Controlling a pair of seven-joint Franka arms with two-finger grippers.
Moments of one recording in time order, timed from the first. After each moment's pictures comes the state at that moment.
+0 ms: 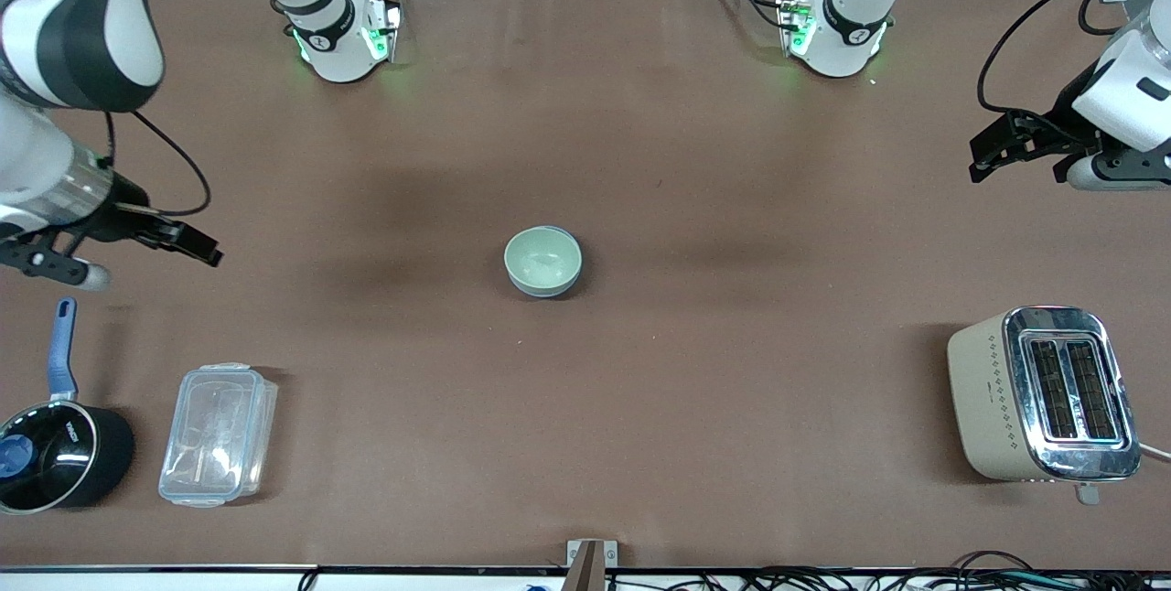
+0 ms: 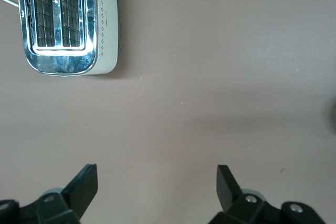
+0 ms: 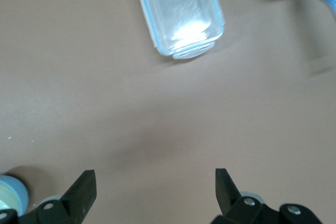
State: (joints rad) left arm -0.05 -0.04 -0.05 -1.63 0.01 1.61 -0.08; right arm 0.63 0.04 -0.68 -1.84 0.06 1.92 0.21
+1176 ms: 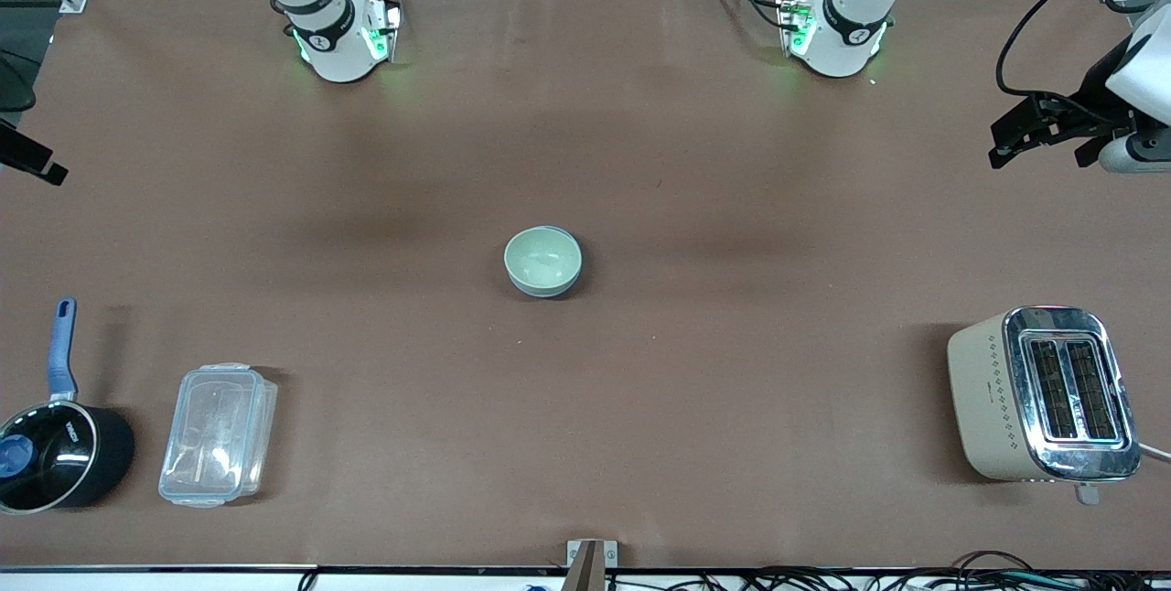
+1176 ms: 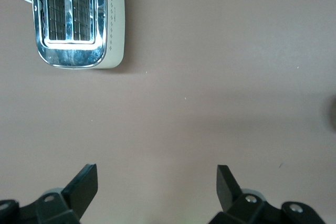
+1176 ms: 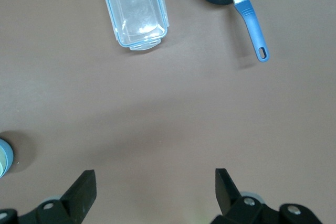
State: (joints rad) left arm -0.05 -0.05 -0.05 -1.58 0.01 1.55 -0.08; right arm 0.20 -0.03 -0.37 -1.56 -0.01 1.53 0.07
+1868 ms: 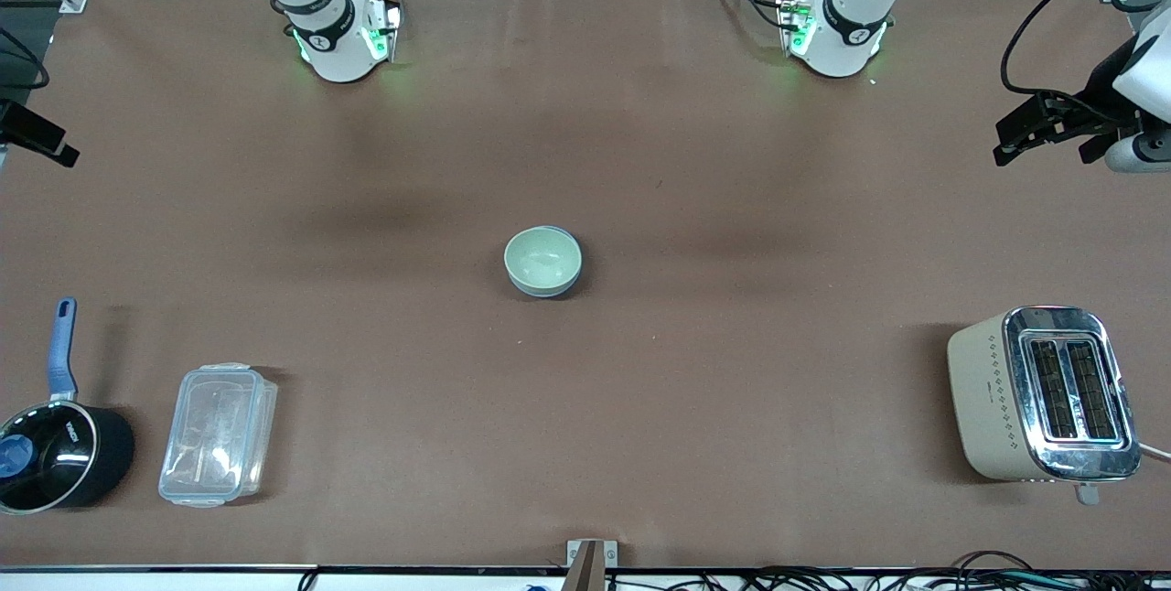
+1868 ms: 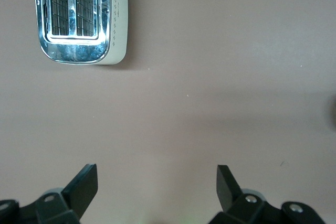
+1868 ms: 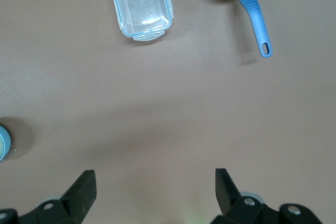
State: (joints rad) left arm -0.03 -0.05 -0.04 -1.58 0.01 1.54 -0.08; right arm 0.00 -0.08 -0.16 -1.62 -0.02 1.53 0.04
